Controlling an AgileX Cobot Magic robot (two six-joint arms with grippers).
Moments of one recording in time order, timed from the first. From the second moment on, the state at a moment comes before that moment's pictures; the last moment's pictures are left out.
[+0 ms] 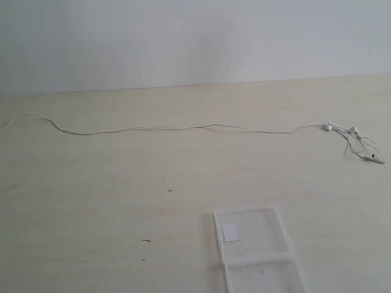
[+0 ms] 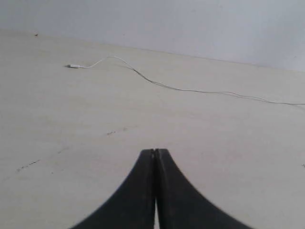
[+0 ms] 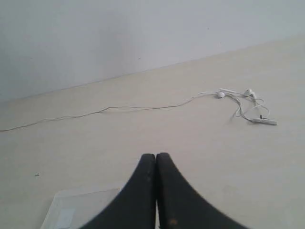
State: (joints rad) left arm 0.20 0.01 0.00 -0.21 0.37 0.01; right arm 0.16 0.01 0.00 0.13 0.31 0.11
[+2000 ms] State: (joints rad) left arm 0.20 0.01 0.00 -0.21 0.37 0.01; right arm 0.23 2.22 -1.93 0.53 0.99 -0.79
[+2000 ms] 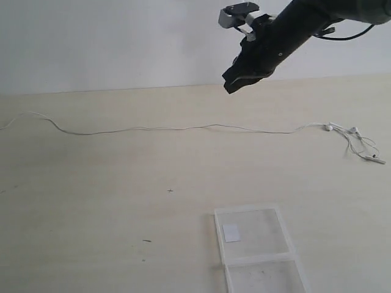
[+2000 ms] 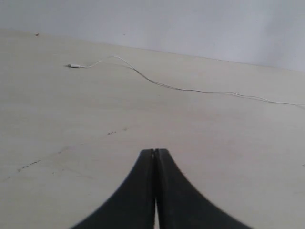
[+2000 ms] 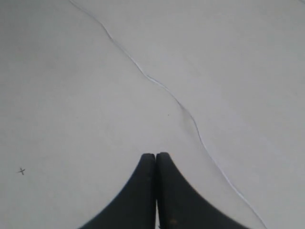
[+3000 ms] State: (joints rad) left arm 0.20 0.01 0.00 -0.21 0.37 0.02; right arm 0.23 2.65 -2.36 0.62 0.90 -0.93
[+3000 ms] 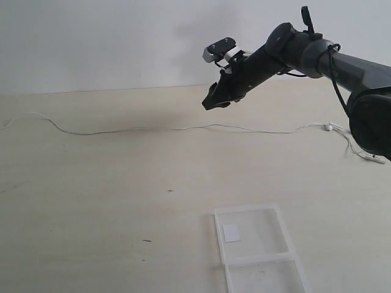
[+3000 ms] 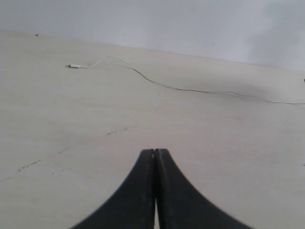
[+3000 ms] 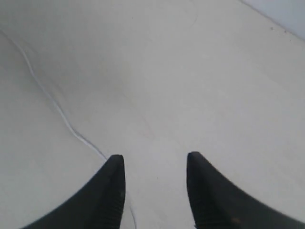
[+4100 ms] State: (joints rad) left arm 0.20 0.01 0.00 -0.21 0.37 0.02; right arm 0.25 2.71 -2.36 0.64 0.89 -1.01
